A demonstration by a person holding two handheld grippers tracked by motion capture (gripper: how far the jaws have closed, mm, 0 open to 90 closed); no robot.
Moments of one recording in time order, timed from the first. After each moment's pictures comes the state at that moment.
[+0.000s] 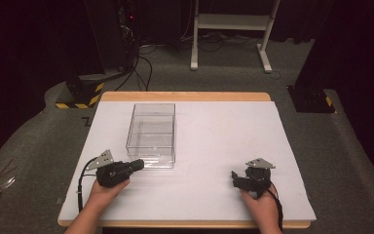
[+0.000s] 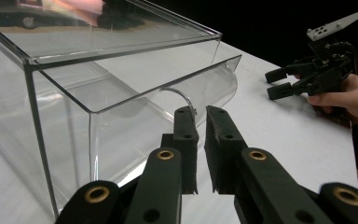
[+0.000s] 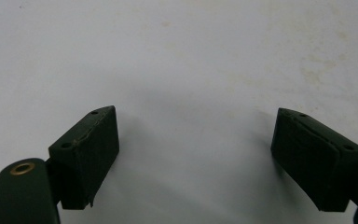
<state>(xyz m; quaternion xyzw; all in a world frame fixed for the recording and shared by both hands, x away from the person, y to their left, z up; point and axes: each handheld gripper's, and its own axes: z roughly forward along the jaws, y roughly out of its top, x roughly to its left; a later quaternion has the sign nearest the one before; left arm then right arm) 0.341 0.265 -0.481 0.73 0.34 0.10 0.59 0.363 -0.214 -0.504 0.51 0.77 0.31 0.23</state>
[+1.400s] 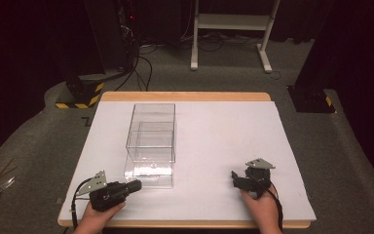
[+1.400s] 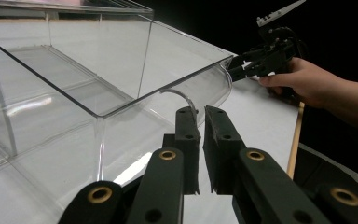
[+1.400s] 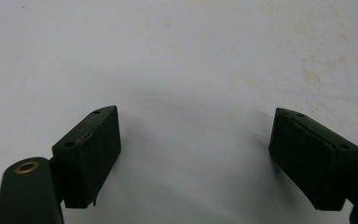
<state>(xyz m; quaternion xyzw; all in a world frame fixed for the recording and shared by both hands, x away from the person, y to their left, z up) 0.280 0.266 -0.485 0.73 0.31 0.08 0.61 0.362 -0.214 -0.504 0.51 0.77 0.31 0.23</state>
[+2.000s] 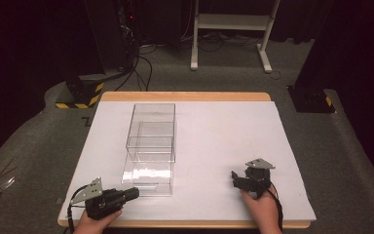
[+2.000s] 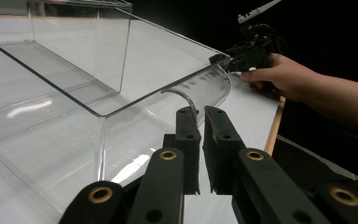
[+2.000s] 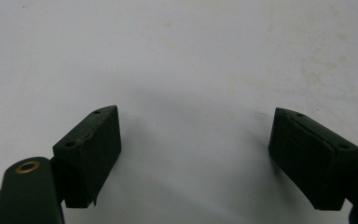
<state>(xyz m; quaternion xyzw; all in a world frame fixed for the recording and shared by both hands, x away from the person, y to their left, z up) 0.260 0.271 -0.486 0.73 0.30 0.07 0.61 0.362 -0.214 -0.504 0.51 0.77 0.31 0.23</state>
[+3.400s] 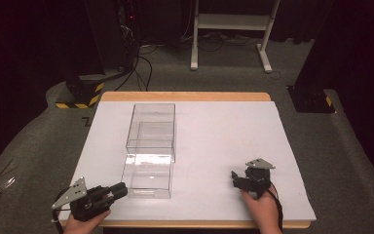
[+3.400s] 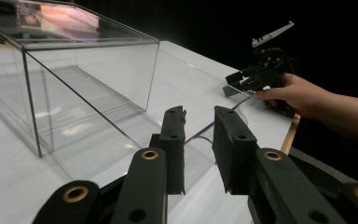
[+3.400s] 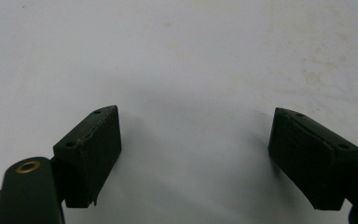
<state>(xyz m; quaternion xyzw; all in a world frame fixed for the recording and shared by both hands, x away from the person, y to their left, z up) 0.249 0.295 -0.462 0.71 0.32 0.12 0.62 0.362 -0.214 -0.504 0.51 0.77 0.31 0.23</state>
